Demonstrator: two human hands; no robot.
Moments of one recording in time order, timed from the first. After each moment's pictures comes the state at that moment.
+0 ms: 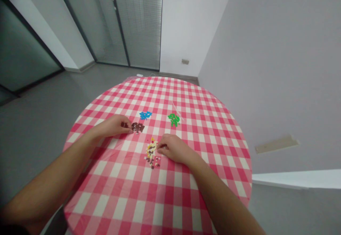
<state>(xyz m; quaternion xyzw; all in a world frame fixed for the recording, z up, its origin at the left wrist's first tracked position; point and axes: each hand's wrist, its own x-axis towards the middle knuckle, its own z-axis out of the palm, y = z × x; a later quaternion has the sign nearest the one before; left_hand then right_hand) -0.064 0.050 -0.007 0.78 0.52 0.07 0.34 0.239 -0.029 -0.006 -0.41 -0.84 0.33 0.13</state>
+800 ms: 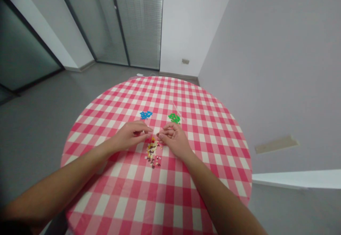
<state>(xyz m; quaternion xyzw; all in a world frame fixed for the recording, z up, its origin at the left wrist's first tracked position) 0.002 0.003 0.004 0.84 0.33 0.30 0.30 0.224 -0.029 -0.022 -0.44 -0.49 0.59 0.47</state>
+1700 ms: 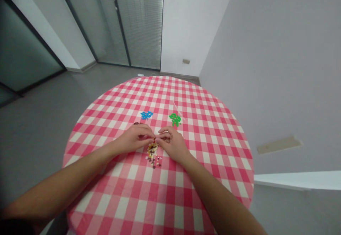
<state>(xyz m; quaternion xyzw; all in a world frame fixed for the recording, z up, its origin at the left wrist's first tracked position) 0.013 -0.003 0.000 0.86 0.30 0.27 0.32 0.220 -0.035 -0.027 -0.46 -0.60 0.51 0.41</state>
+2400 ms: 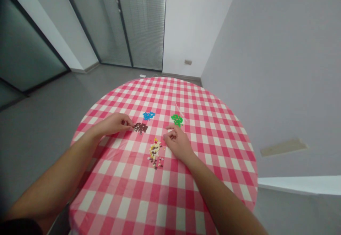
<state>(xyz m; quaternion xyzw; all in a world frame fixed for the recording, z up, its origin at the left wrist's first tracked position) -0.069 0.048 0.008 0.77 0.53 0.09 0.33 0.231 -0.028 -0.032 -0.52 -0.63 0.43 0.39</state>
